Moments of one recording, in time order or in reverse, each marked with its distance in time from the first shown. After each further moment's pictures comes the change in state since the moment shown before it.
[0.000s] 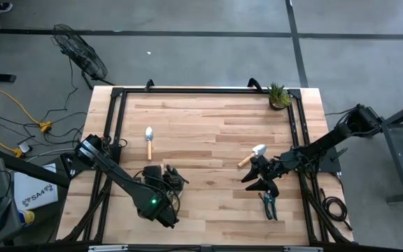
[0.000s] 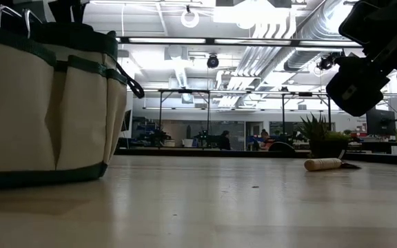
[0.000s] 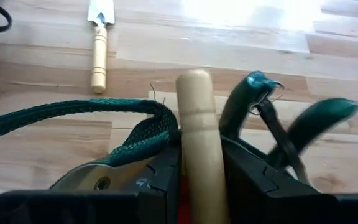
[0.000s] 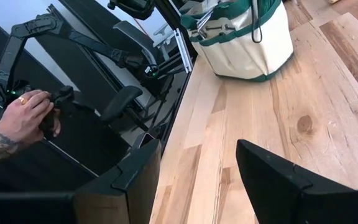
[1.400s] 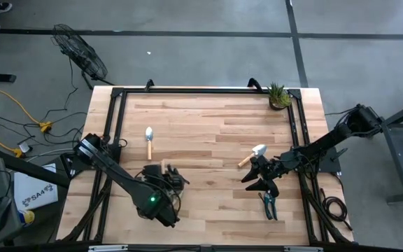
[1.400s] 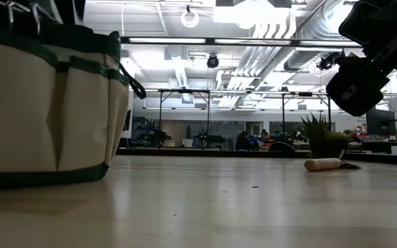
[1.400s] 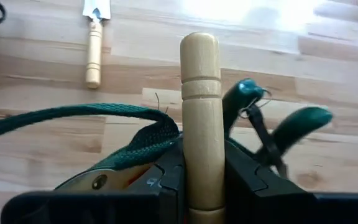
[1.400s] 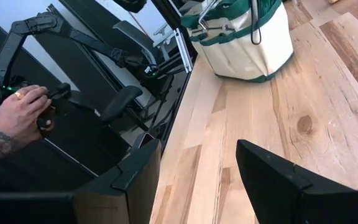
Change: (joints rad) left arm 0.005 -0.015 0.030 -0.002 0.008 0.003; right arm 0.000 0.000 0.000 0.000 0.000 0.000
